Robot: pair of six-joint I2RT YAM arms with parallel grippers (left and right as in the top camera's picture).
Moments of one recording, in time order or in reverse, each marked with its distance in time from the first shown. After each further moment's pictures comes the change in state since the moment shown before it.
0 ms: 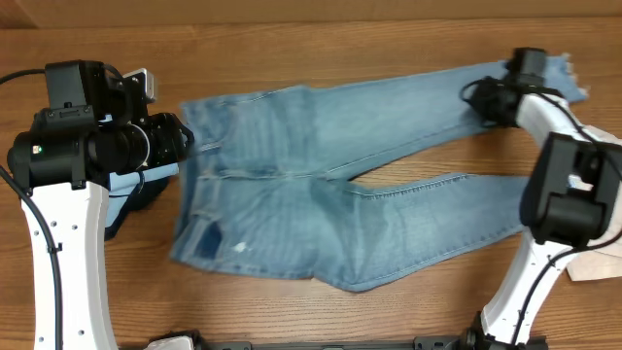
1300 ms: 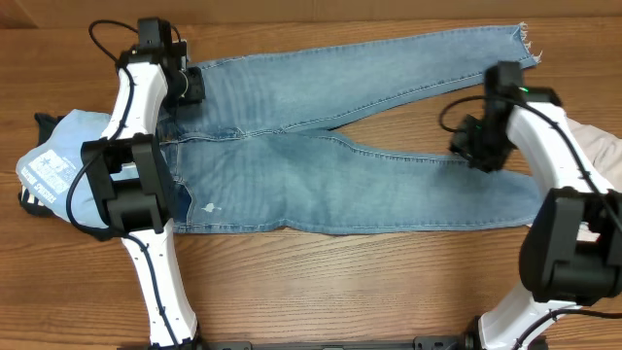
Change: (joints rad) left arm -0.040 1.041 0.544 0.357 -0.256 0.076; right arm 0.152 -0.377 -0.207 -0.602 0.093 0.068
